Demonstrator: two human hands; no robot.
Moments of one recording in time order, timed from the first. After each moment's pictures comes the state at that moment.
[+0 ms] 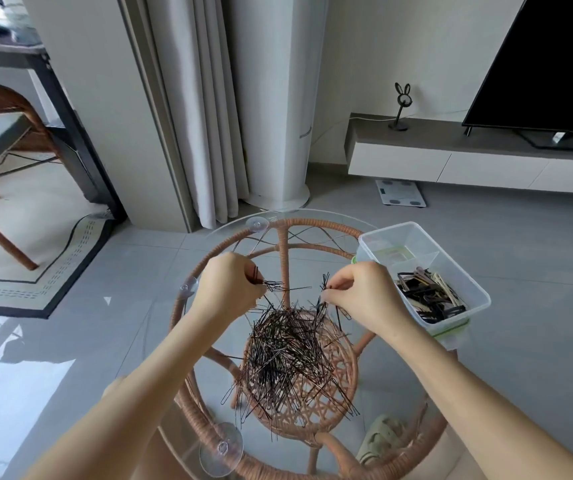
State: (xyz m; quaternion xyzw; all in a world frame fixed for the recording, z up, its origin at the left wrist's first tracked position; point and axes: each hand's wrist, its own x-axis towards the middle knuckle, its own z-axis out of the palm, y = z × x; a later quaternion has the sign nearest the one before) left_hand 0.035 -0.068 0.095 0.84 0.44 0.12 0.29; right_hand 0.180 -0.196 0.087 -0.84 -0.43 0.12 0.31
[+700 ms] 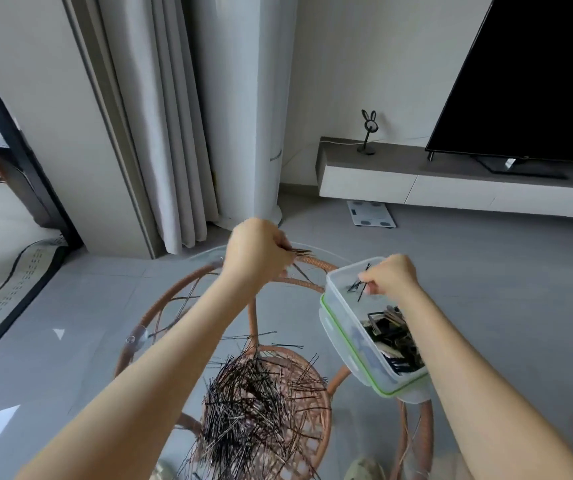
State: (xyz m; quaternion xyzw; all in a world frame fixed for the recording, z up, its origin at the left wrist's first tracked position) left_hand 0.151 -0.049 0.144 0.85 0.36 0.17 0.33; right_hand 0.345 -0.166 0.071 -0.87 -0.10 0.21 0.44
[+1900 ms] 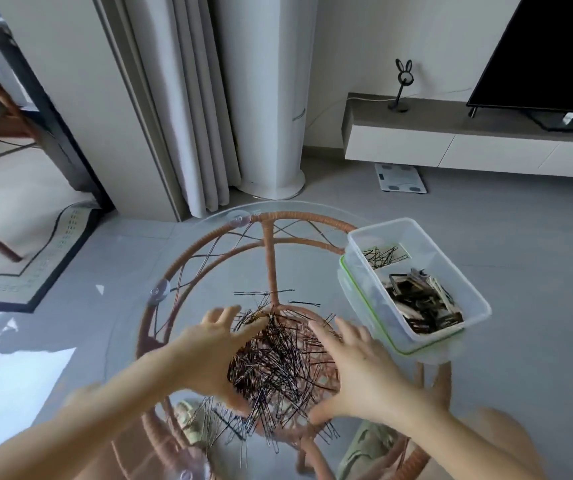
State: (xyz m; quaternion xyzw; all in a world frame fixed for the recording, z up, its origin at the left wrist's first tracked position) left_hand 0.037 -0.082 0.051 0.92 0.21 -0.30 0.10; right_hand 0.194 -0.241 0.026 -0.80 -0.55 0.22 -0.05
